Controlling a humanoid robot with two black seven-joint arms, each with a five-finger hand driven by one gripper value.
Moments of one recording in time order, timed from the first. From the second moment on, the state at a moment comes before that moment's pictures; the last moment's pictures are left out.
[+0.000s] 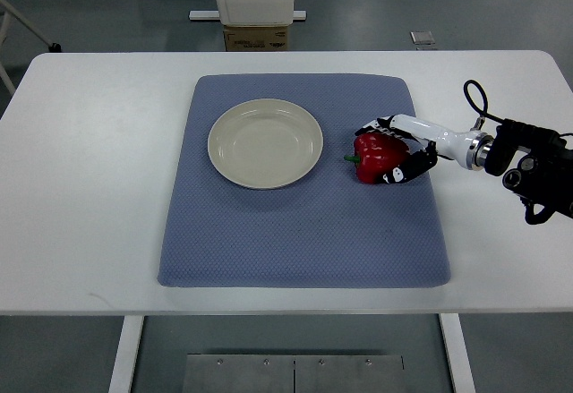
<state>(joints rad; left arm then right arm) -0.01 0.00 -0.21 -0.18 0.05 0.01 -0.14 1.07 -0.43 -0.02 0.88 -0.88 0.08 0.33</state>
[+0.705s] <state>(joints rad) -0.01 0.00 -0.21 -0.18 0.05 0.01 -0.14 1.15 -0.41 0.01 0.86 -0.86 0.08 0.29</state>
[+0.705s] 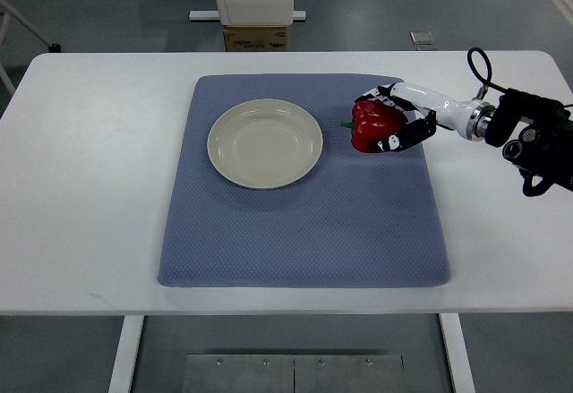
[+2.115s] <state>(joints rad) -0.01 0.00 -0.21 -0.18 0.05 0.01 -0.14 1.24 0.00 0.03 0.66 -0.80 0.05 0.11</state>
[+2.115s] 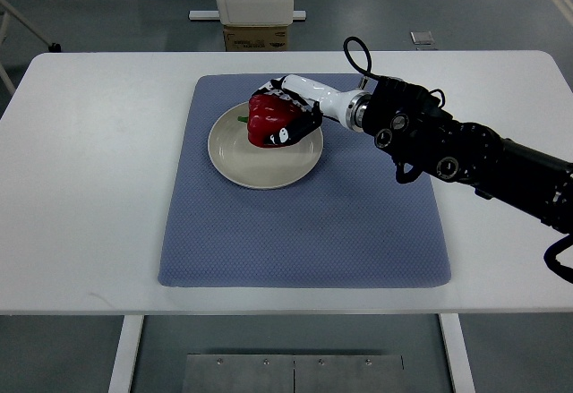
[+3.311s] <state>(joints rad) -0.01 0.00 -0.21 -0.18 0.05 0.01 -0.14 1.18 0.00 0.02 0.71 -0.78 0.04 0.14</state>
